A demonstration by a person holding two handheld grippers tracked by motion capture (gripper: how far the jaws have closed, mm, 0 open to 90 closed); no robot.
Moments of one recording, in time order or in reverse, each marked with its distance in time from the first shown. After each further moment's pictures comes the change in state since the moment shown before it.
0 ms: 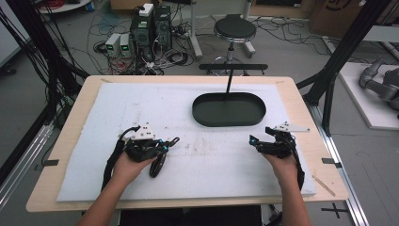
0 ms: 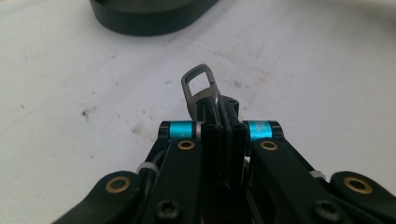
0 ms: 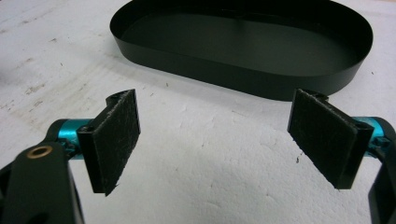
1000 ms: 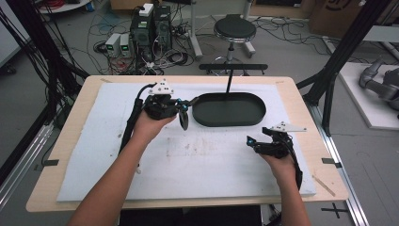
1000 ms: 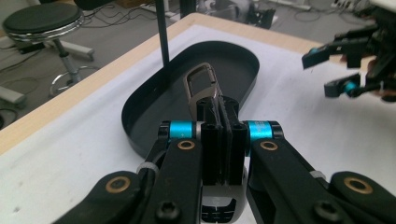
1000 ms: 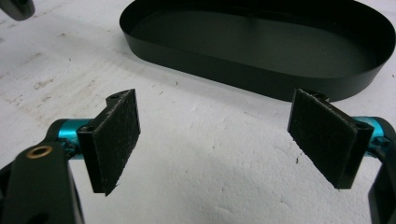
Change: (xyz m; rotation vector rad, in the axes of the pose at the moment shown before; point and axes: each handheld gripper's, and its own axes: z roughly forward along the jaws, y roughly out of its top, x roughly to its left) left arm 0.032 0.120 0.029 -0.106 0.002 0.052; right arm 0.004 0.000 0.005 0.011 0.029 -0.016
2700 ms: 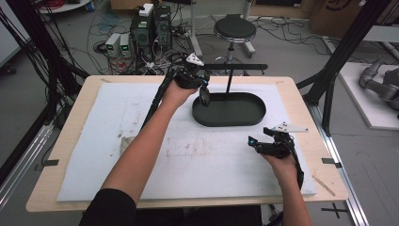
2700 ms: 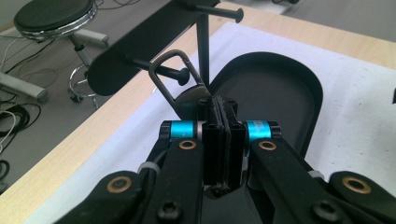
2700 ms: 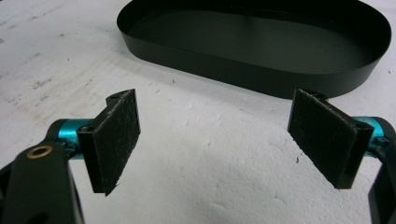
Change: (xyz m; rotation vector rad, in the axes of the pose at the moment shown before) left arm 0.041 0.065 0.094 0.123 0.073 0.035; right arm -0.005 -0.003 -0.001 -0.008 0.004 0.007
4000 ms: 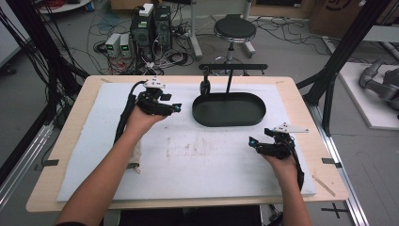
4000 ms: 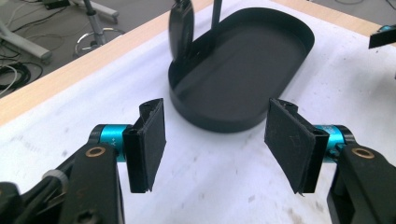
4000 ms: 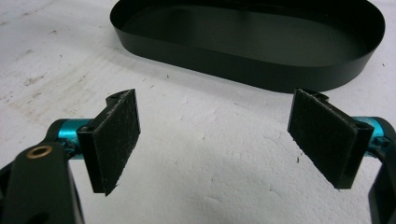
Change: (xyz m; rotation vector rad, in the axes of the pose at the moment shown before) left arm -0.001 -0.102 -0.088 -0.021 0.023 -0.135; right arm -0.002 -0.003 0.000 0.012 -0.020 0.007
